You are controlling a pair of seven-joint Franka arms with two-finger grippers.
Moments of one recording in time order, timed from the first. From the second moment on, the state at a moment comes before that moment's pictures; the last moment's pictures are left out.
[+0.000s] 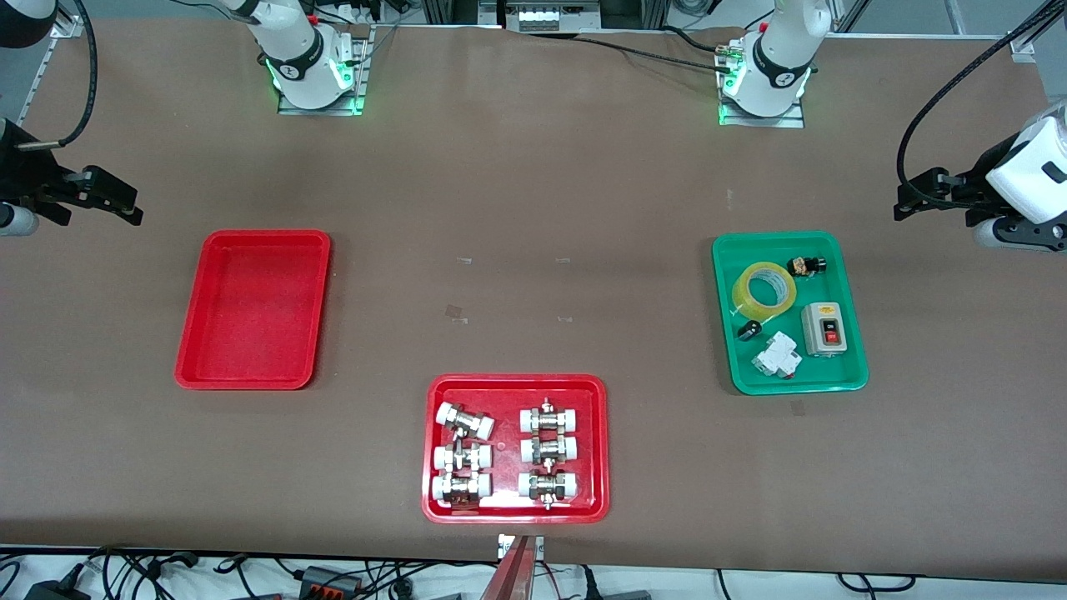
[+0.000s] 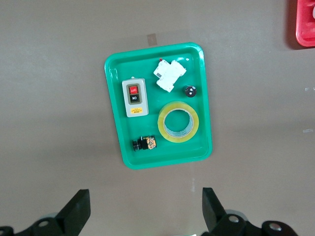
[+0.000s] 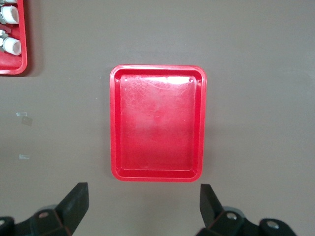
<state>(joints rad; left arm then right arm) 0.06 0.05 -0.06 -1.60 -0.01 1.53 0.08 -0.01 -0.01 -0.03 -1.68 -0.01 1.69 -0.05</state>
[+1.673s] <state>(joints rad) 0.07 0.46 -0.06 -1.71 -0.01 1.84 0.07 -0.01 -0.01 -0.03 -1.68 -0.01 1.69 -0.05</state>
